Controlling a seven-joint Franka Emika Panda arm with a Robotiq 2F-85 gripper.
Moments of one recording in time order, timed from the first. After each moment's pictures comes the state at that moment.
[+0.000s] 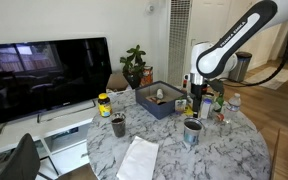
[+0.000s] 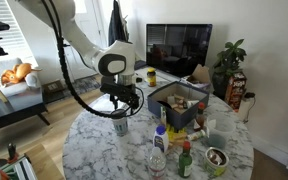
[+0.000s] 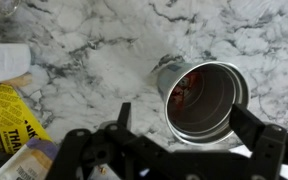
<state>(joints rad) 0.01 0.20 0.03 -2.36 0.15 2.46 -0.42</state>
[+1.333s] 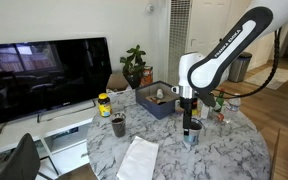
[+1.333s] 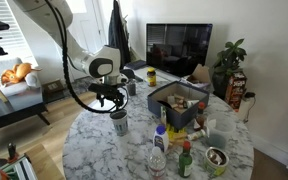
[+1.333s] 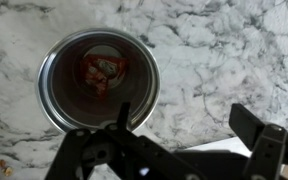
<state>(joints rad) 0.07 0.28 0.18 -2.33 0.19 2.50 -0.36</state>
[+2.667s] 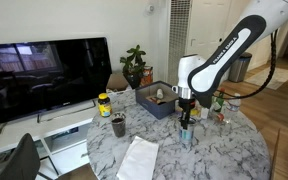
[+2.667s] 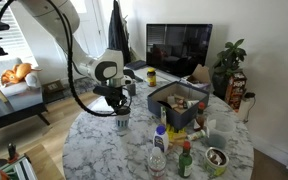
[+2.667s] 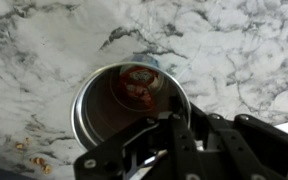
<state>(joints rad) 0.05 0.33 0.16 -2.31 0.09 2.57 -0.22</state>
